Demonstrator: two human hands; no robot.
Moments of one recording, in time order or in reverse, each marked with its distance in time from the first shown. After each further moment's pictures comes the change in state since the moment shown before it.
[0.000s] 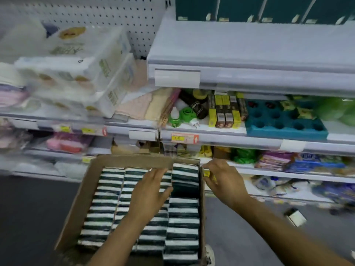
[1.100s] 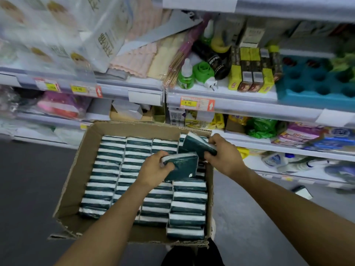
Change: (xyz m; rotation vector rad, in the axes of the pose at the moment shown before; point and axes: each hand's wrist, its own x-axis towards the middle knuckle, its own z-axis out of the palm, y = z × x) left_hand 0.029 -0.057 0.087 -0.482 -0.186 -0.339; right_hand 0.032 0.003 0.074 0.247 -0.235 0.299
